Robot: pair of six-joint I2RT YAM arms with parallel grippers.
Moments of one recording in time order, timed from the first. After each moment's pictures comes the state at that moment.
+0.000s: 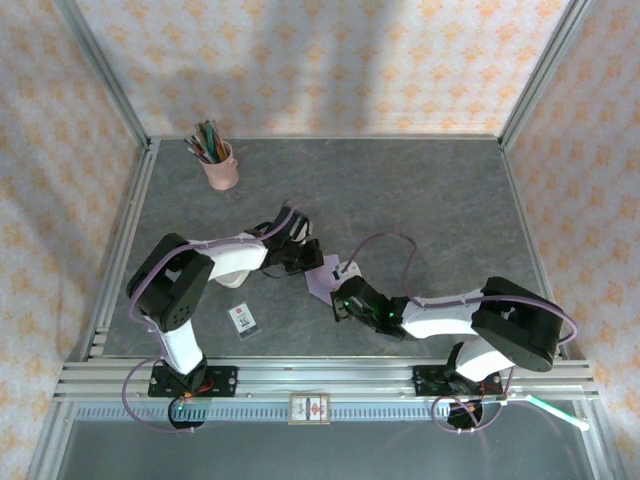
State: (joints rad) left arm -0.55 1.77 0.96 -0.18 0.36 -0.82; right arm 1.06 1.45 0.46 0.25 0.27 0.51
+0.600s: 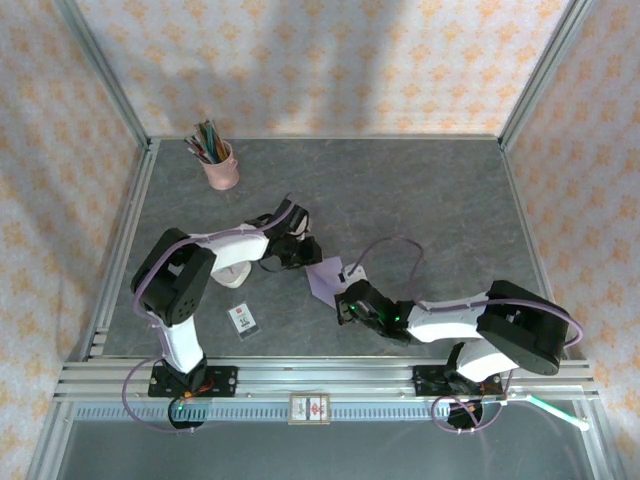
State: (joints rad) left arm -0.51 1.81 1.05 -0.31 0.35 -0.72; right arm 1.06 1.41 0.39 0.28 0.26 0.56
